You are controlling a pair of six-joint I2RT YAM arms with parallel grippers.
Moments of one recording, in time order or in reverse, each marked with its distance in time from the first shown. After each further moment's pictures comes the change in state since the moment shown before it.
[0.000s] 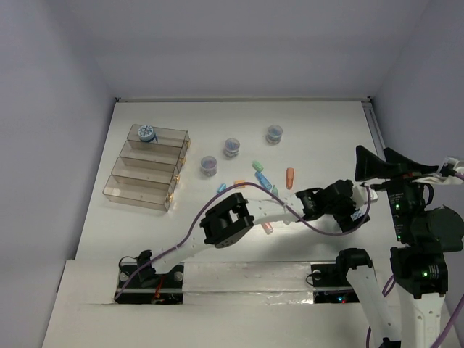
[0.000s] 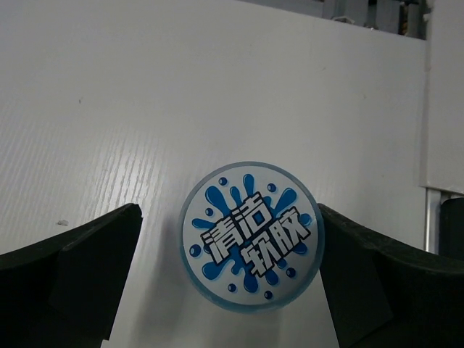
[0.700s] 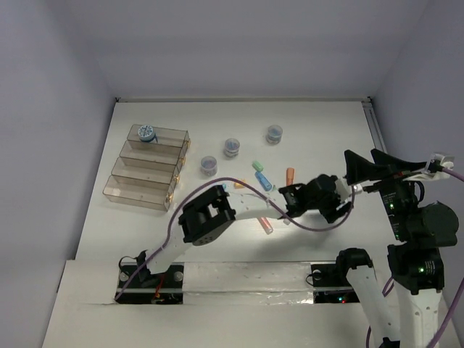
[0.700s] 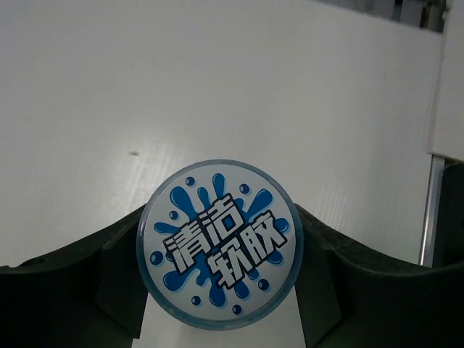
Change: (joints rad) left arm 0.022 -0.236 -0.344 0.109 -0.092 0.003; right arm 0.000 0.003 -0.035 0.003 -0.114 0.013
